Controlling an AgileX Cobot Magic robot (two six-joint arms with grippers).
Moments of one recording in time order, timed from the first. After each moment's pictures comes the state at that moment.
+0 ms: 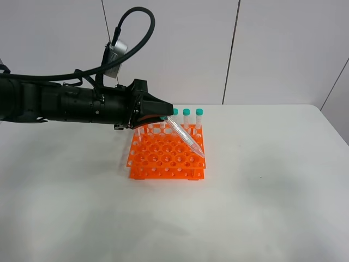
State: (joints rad) left arm -0.32 1.68 -0.94 -1.73 0.77 1.18; right arm 0.06 0.13 -0.50 0.09 1.03 -0.07
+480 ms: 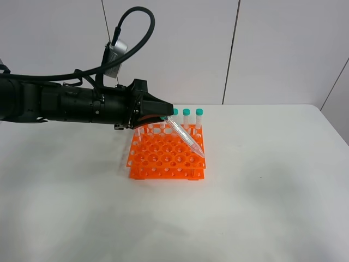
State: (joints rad) left arm -0.32 1.68 -0.94 -1.73 0.77 1.18; right arm 0.04 -0.01 -0.50 0.09 1.03 -0.07
